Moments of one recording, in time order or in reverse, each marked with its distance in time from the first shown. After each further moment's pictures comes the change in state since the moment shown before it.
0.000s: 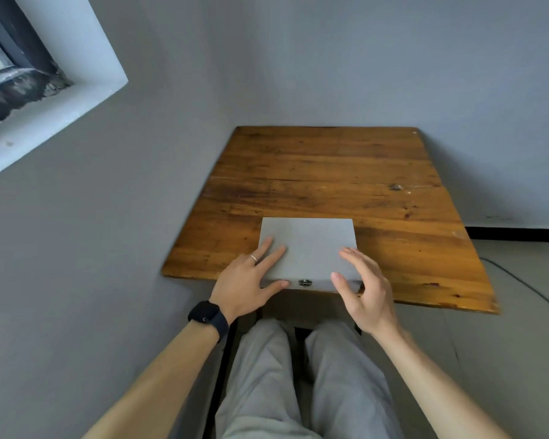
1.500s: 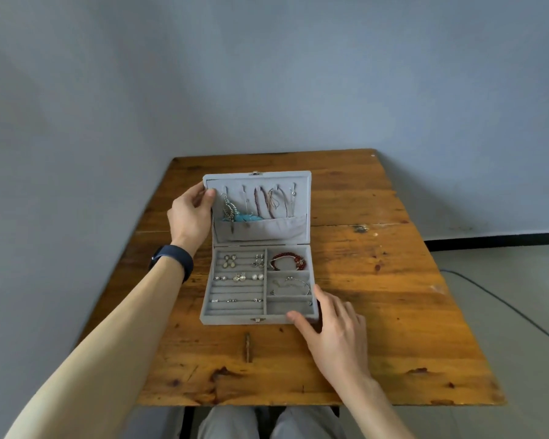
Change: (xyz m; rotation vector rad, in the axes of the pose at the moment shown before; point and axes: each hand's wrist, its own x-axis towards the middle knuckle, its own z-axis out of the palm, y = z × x) left_hand 0.266 -0.025 -0.067 -0.758 0.462 -0.455; right_hand 0.084 0.041 0.019 -0.540 0.003 0.213
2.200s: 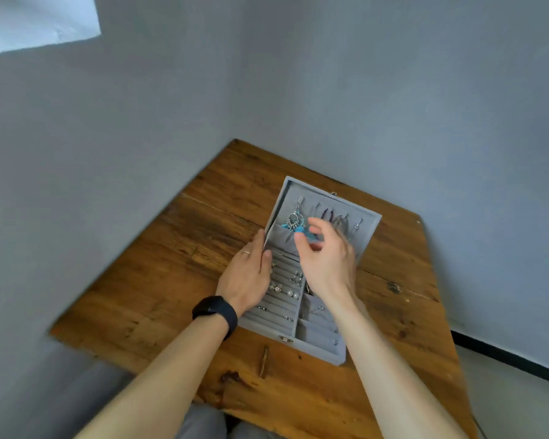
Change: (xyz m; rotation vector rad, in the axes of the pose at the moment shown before) left_hand -0.072 -0.088 0.021 0.153 -0.236 0.046; right_hand 0.139 -0.131 -0.013 0.172 -0.103 -0.189
